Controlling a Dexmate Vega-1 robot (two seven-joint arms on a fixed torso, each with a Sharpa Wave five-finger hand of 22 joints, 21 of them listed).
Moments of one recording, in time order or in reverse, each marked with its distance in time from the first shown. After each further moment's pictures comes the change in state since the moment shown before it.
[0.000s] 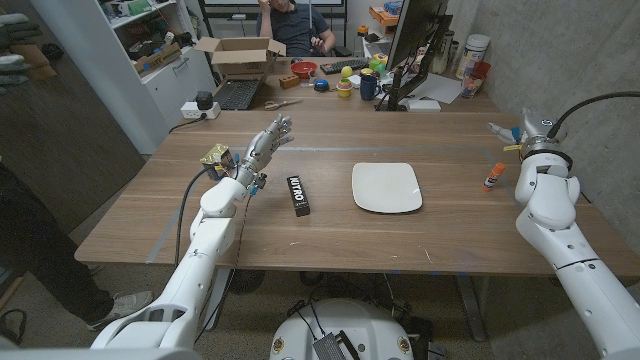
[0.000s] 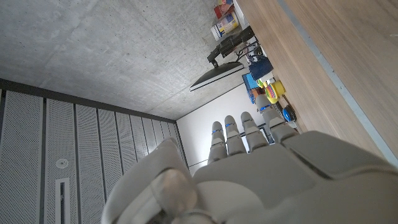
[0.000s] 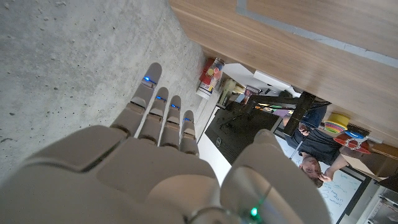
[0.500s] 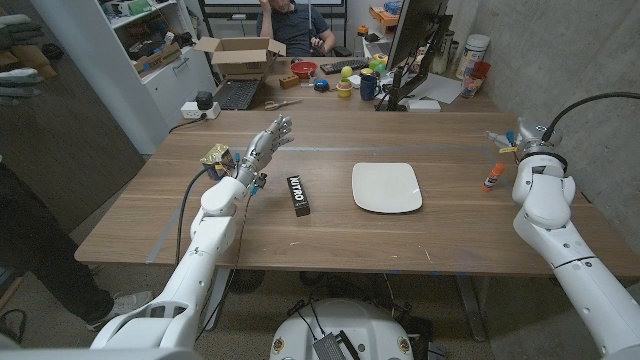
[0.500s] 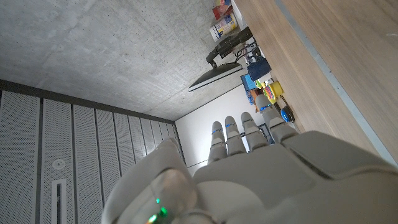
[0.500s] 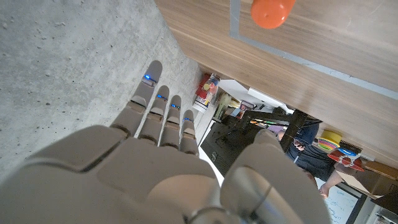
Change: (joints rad) left arm -0.015 -0.004 -0.004 0.022 0.006 0.002 -0.007; left_hand 0.000 0.000 -0.004 0.004 0.000 0.000 0.000 0.001 0.000 0.000 0.000 0.000 0.000 0.000 0.000 -0.008 0.000 0.000 0.000 0.000 0.000; right arm 0.013 -0.015 -0.032 0.027 -0.014 -0.019 0.067; right_hand -0.005 -0.005 -0.014 -0.002 0.004 0.005 0.005 0.000 0.000 0.003 -0.003 0.003 0.000 0.022 0.000 0.000 0.000 0.034 -0.002 0.000 0.000
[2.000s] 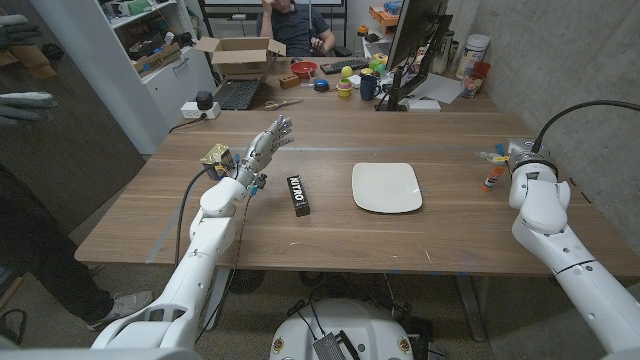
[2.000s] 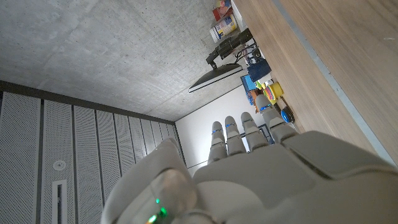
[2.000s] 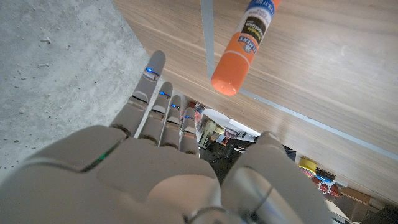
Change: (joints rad) left arm 0.018 0.000 -0.004 -0.029 0.003 0.012 -0.001; left_hand -0.004 -0.004 0.000 0.000 0.001 0.000 0.000 0.000 0.000 0.000 0.000 0.000 0.000 0.000 0.000 0.000 0.000 0.000 0.000 0.000 0.000; right arm -0.018 -0.048 -0.043 0.001 0.020 -0.010 0.146; right_hand 0.000 -0.010 -0.017 -0.002 0.008 0.027 -0.016 0.000 0.000 0.005 -0.006 0.000 0.000 0.070 -0.027 0.004 0.000 0.142 -0.011 0.037 0.002
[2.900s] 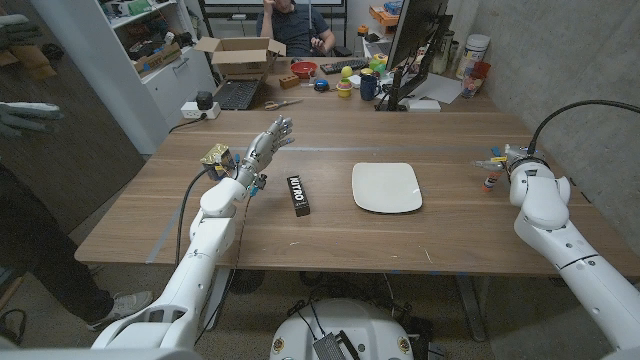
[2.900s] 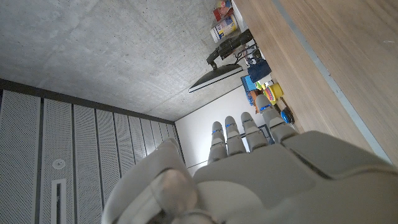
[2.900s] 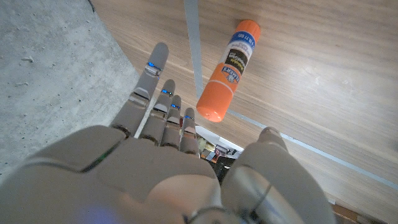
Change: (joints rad) left arm 0.001 0.000 0.001 -0.002 -0.008 0.004 -0.004; left_hand -0.005 0.005 -0.004 -0.004 0.002 0.000 0.000 -0.005 0.000 0.000 0.000 0.000 0.000 0.000 0.000 0.000 0.000 0.000 0.000 0.000 0.000; right arm 0.025 -0.040 -0.026 0.021 0.026 0.013 0.114; right_hand 0.050 -0.008 0.000 -0.022 0.008 -0.009 -0.009 0.000 0.005 0.005 -0.005 0.000 0.000 0.050 -0.032 0.000 0.000 0.119 -0.035 0.040 0.005
